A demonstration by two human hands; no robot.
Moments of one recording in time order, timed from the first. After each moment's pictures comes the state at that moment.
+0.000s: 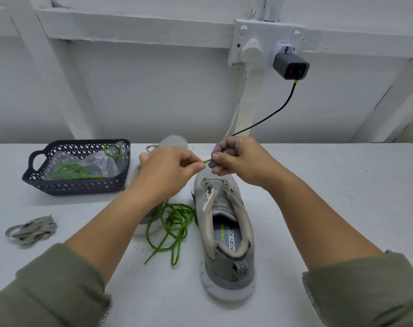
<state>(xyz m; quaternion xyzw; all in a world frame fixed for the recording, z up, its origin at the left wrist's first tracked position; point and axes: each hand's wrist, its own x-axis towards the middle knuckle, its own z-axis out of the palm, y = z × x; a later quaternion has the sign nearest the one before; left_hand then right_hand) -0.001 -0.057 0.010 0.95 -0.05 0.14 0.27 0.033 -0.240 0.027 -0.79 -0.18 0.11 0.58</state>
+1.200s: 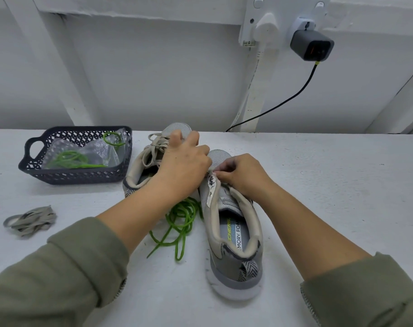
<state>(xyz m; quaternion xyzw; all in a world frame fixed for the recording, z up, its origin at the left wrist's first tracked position) 0.022 -0.071 -0.019 0.94 -0.18 0.16 -0.24 0.041 -0.229 -0.034 -0.92 -0.08 0.07 0.38</state>
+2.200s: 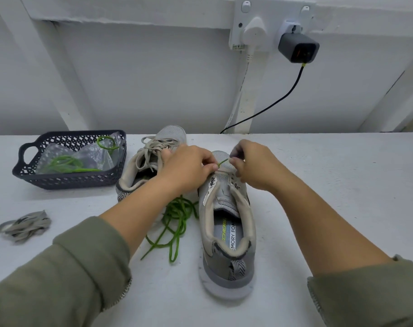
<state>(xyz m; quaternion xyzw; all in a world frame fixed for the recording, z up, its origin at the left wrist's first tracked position) 0.030 -0.087 -0.015 0.97 -0.08 0.04 0.21 0.045 -0.257 -0.004 -0.95 -0.09 0.02 0.30</state>
